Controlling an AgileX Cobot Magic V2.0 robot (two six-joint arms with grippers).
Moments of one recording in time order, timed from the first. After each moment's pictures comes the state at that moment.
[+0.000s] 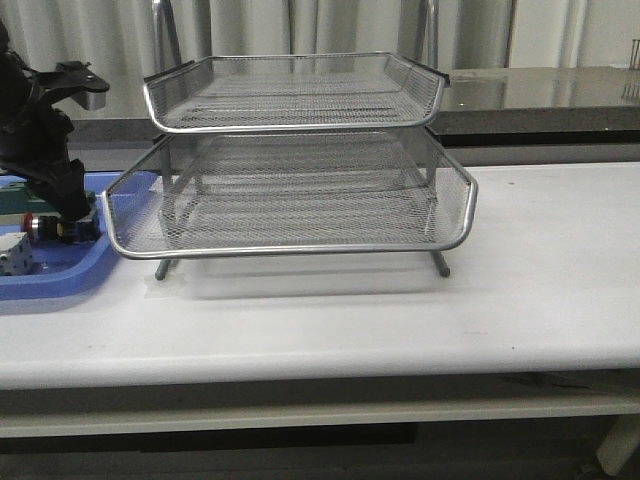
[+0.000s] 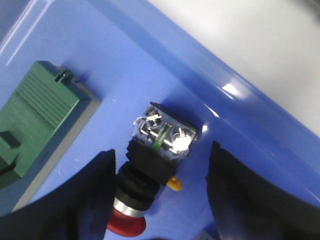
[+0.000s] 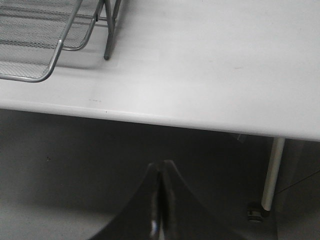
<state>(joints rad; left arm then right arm) -0.01 2.22 -1.79 -0.09 0.77 0.84 0.14 0.42 -0.64 -0.03 0.91 0.02</state>
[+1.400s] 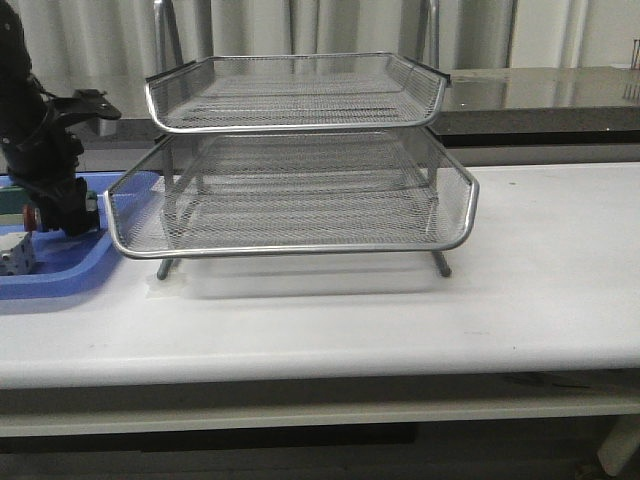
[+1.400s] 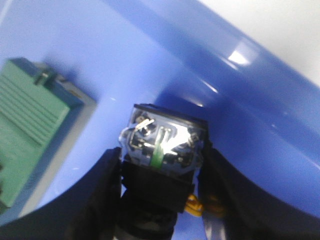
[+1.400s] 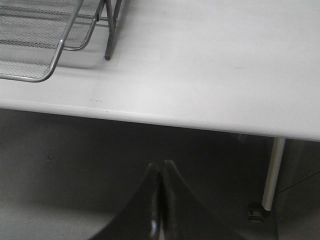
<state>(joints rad) -0.01 2.37 -2.02 -0.03 0.91 0.85 0.14 0.42 -0.64 -0.03 0.91 0.02</state>
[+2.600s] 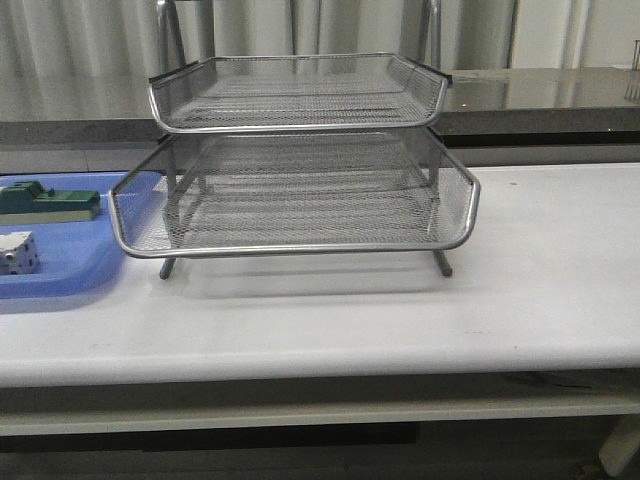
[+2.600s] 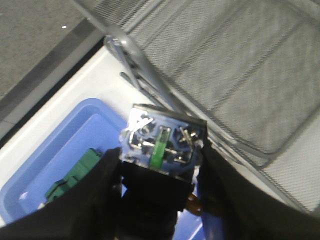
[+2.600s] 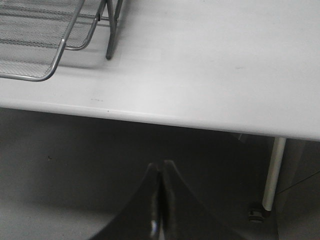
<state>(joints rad) -0.08 1.84 -2.10 -0.26 1.26 0.72 0.14 0.42 -0.64 -0.03 0.91 0.02</state>
